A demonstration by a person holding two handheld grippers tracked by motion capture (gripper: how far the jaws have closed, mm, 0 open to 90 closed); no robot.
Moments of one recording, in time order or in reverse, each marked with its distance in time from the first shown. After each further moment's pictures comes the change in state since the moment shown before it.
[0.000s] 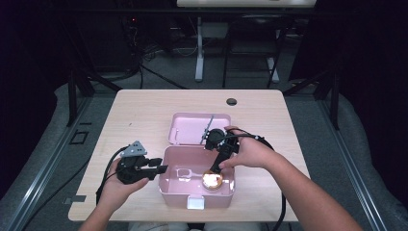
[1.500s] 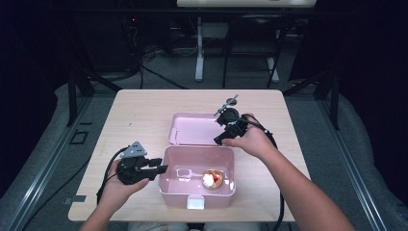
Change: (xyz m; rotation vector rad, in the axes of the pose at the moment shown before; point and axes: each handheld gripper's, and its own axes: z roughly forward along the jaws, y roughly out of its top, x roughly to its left) left arm -0.001 -0.002 0.000 -0.011 0.005 -0.016; right arm -0.056 -0.012 -0.004 -0.231 -0.143 0.363
